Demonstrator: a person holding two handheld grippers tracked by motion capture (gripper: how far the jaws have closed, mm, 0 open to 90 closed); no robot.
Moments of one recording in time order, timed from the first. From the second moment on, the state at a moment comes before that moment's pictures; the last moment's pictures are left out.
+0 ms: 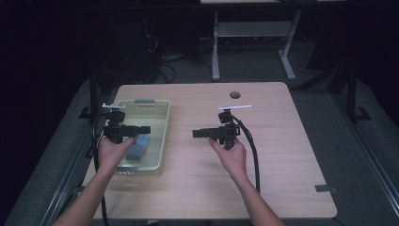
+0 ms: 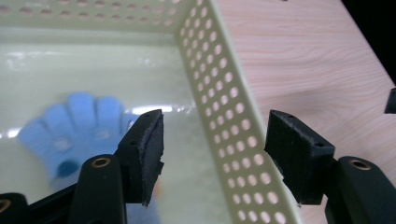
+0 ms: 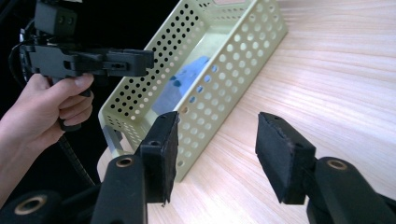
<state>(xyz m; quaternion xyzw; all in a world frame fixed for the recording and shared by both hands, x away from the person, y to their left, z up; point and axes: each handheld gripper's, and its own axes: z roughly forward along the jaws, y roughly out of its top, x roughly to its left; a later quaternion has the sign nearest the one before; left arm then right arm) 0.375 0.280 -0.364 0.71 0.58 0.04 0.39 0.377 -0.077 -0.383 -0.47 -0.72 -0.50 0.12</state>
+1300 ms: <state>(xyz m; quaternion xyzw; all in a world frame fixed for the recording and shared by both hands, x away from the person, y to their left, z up) 0.366 0.205 -0.359 0.75 0.50 0.02 0.44 0.371 -0.153 -0.386 -0.52 -0.69 -0.50 0.09</state>
